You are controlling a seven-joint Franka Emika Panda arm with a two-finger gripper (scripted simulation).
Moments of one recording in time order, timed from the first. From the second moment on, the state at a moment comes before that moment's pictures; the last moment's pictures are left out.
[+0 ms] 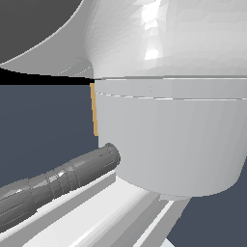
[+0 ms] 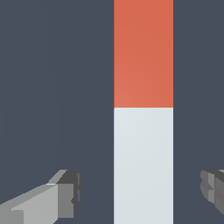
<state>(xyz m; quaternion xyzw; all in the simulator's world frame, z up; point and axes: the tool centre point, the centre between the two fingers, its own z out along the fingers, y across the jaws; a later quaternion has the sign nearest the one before) 0.027 -0.219 0.043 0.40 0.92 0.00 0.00</state>
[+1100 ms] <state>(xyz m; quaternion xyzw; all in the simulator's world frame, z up) 0.027 -0.218 0.019 0.40 0.92 0.00 0.00</state>
